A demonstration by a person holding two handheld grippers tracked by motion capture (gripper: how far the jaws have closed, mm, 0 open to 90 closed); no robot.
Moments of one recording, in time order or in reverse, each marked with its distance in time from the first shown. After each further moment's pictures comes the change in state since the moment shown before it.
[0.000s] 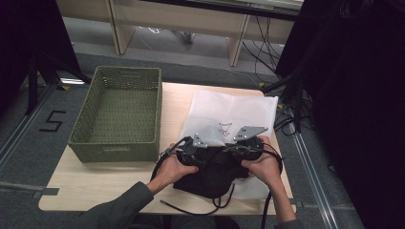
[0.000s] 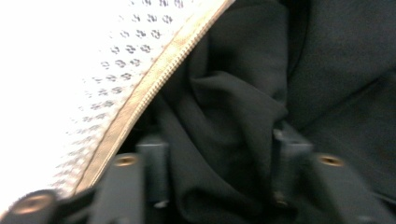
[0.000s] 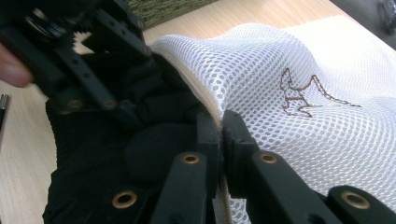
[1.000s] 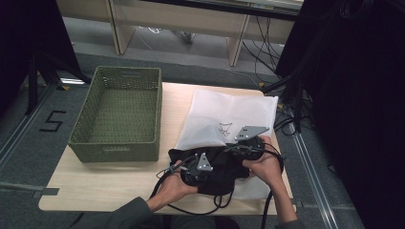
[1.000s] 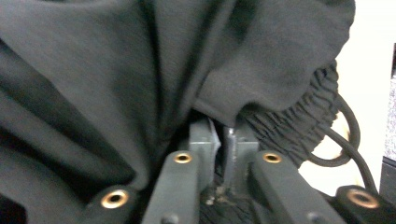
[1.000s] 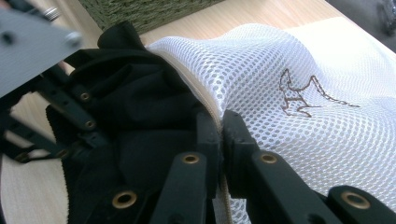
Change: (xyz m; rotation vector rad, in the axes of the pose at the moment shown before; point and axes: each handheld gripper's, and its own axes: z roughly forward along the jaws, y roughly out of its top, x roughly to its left) left arm -0.038 -0.024 0.014 0.035 -0.077 0.147; right arm -0.001 0.000 -0.003 -0.009 0.004 -0.011
